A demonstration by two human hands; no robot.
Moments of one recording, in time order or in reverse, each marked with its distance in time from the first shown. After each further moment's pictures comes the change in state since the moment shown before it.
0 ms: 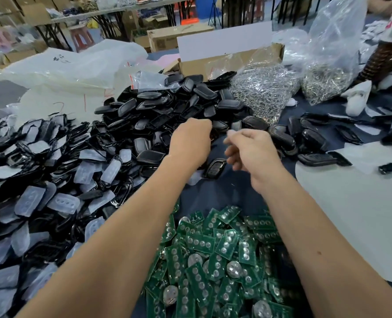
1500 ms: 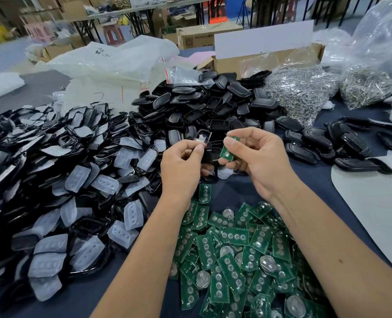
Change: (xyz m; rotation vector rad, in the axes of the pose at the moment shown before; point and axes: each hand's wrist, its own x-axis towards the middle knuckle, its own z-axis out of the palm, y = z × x) left_hand -0.106 -0.041 -0.018 -1.218 0.273 -0.558; right_hand -0.020 0.012 0.043 0.322 -0.240 -0.162
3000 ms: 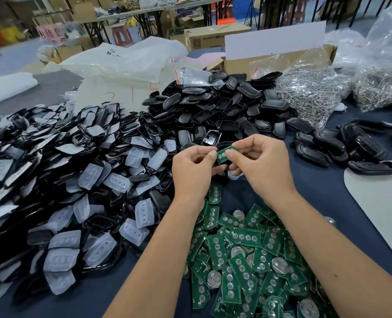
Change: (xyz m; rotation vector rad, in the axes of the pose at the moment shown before) left_hand -0.001 -0.007 0.002 -0.157 0.034 -0.091; right_hand -0.003 0.015 0.008 -0.459 0.101 -0.180
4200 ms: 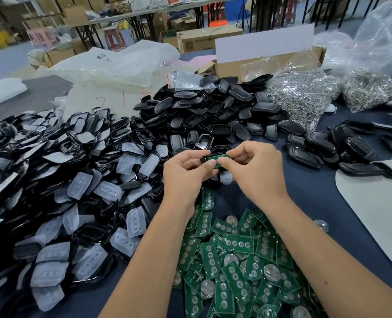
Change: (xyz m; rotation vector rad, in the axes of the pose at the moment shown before) left_hand -0.002 0.006 -0.004 -0.070 -0.093 -0.027; right_hand 0.000 -0.005 -0.001 -0.277 0.082 -0.002
